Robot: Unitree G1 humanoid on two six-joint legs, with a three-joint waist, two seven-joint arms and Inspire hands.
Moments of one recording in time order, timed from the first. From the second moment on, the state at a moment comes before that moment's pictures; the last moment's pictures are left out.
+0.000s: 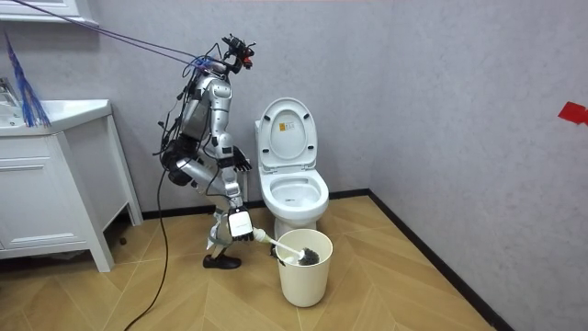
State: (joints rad) left arm -0.08 0.33 -0.28 0.56 -0.08 -0.04 0.15; right arm -0.34 -0.54 0.22 1.29 0.48 -0.01 -0.27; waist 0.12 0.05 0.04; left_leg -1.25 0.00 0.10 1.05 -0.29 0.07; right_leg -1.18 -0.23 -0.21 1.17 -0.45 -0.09
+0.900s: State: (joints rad) left arm 0.14 0.31 -0.24 0.62 -0.08 -0.05 0.12; right arm -0.12 -0.39 0.16 1.31 0.80 -0.01 -0.15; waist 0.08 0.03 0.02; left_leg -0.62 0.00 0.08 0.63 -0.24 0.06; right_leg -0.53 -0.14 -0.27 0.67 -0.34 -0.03
